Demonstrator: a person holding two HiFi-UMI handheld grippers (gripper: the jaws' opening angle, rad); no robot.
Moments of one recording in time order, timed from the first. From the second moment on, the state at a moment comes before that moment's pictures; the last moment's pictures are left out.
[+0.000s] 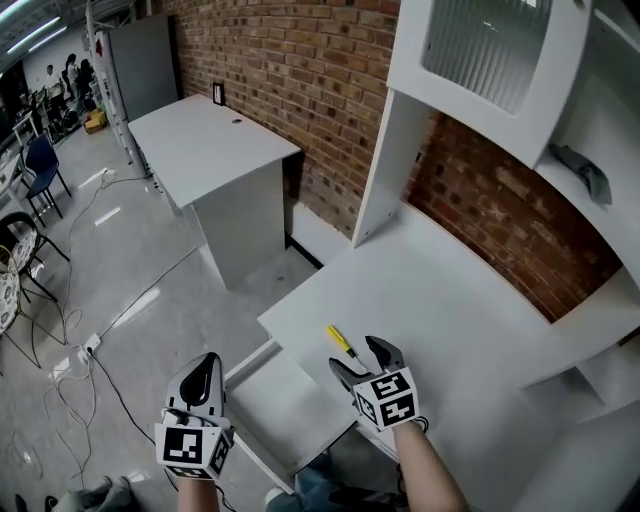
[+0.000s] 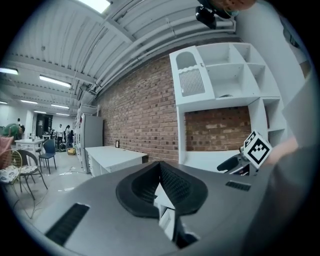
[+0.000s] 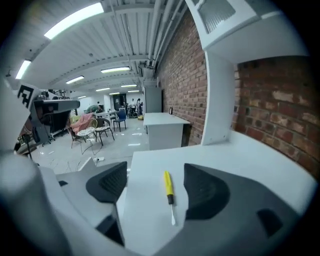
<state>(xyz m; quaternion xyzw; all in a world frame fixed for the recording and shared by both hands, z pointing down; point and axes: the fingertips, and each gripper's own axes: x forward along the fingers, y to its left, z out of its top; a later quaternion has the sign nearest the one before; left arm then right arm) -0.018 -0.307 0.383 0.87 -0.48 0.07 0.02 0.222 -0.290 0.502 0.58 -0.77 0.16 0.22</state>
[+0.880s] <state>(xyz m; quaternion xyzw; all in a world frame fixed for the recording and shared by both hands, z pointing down) -0.015 -0.322 0.442 0.84 -0.52 0.13 0.07 0.242 -0.331 0.612 0.53 -0.75 0.22 0.33</state>
